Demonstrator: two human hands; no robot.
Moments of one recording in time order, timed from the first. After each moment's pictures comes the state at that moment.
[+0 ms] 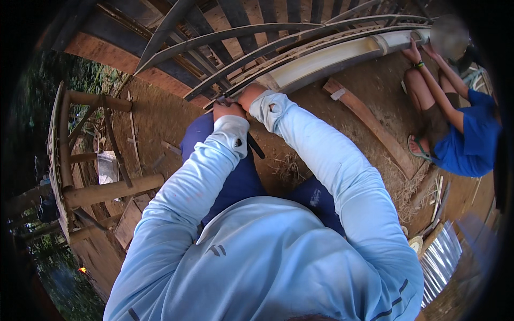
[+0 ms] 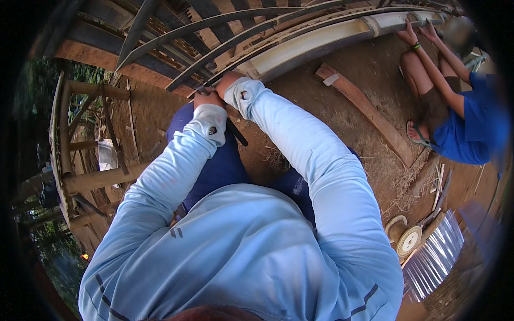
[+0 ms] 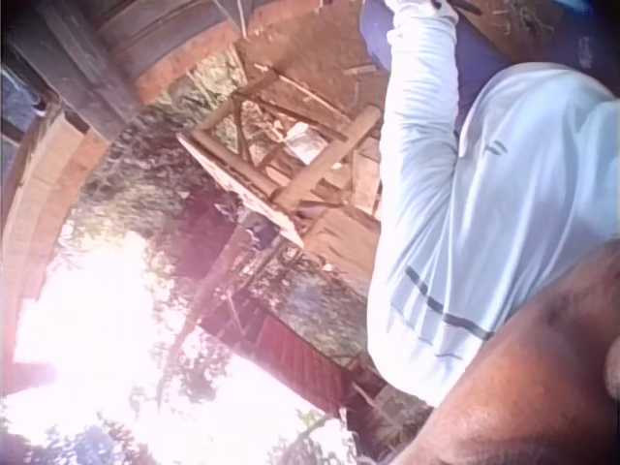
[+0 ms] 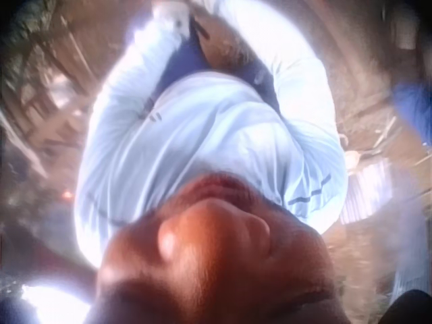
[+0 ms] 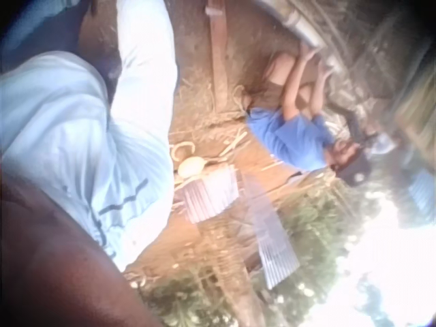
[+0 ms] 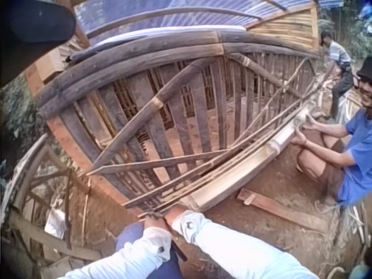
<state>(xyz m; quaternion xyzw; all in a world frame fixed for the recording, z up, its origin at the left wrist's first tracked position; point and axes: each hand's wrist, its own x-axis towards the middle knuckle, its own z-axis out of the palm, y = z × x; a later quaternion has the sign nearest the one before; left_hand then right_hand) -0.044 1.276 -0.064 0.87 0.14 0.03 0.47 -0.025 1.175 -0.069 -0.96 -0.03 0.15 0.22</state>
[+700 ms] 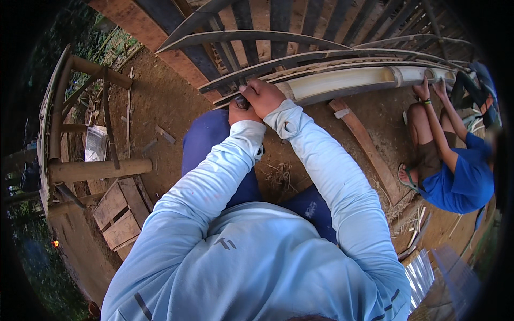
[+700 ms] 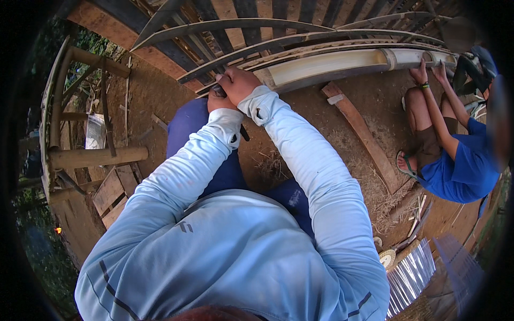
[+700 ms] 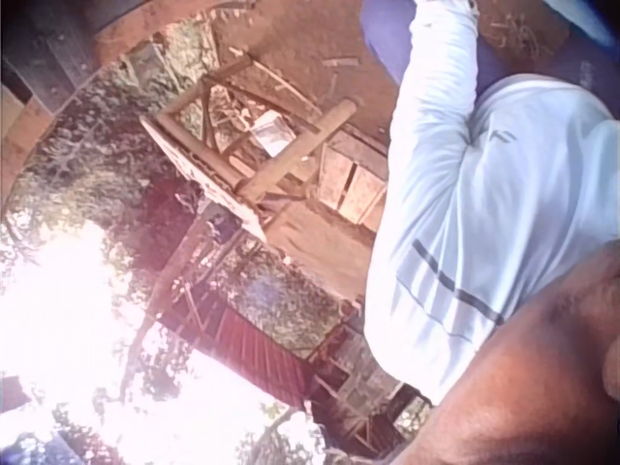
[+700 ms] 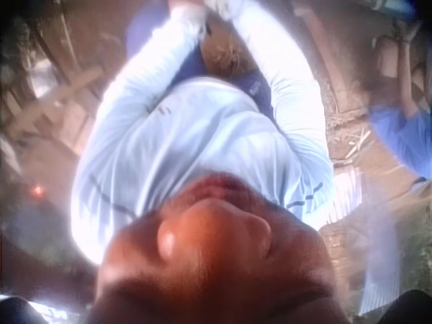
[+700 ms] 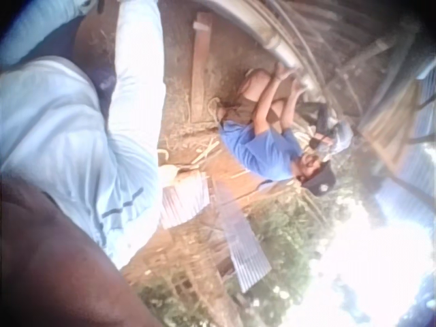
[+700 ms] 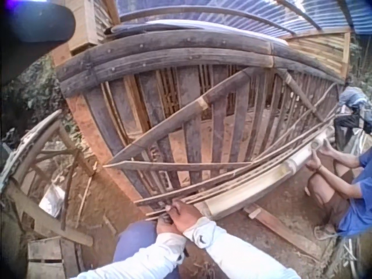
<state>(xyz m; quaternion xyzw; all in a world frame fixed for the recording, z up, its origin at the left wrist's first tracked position) -0.062 1.263 -0.068 0.74 0.11 0.06 0.65 -0.048 1.175 -0.013 -0.87 -0.01 -0.01 0.48</state>
